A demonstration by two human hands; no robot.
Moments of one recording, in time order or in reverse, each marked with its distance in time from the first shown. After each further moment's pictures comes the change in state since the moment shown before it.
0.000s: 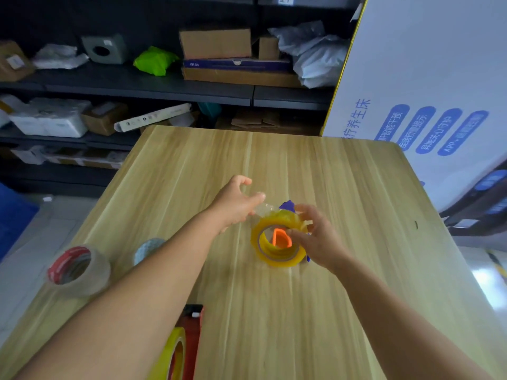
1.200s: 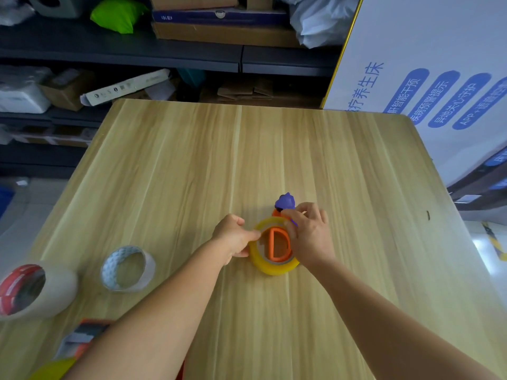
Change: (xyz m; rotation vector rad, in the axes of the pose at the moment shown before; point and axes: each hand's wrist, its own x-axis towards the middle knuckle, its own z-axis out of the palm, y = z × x) left_hand 0.051 -0.079 0.057 -0.165 -0.057 -0.467; right_hand 0.045 0.039 0.029 -0.476 0.121 -0.037
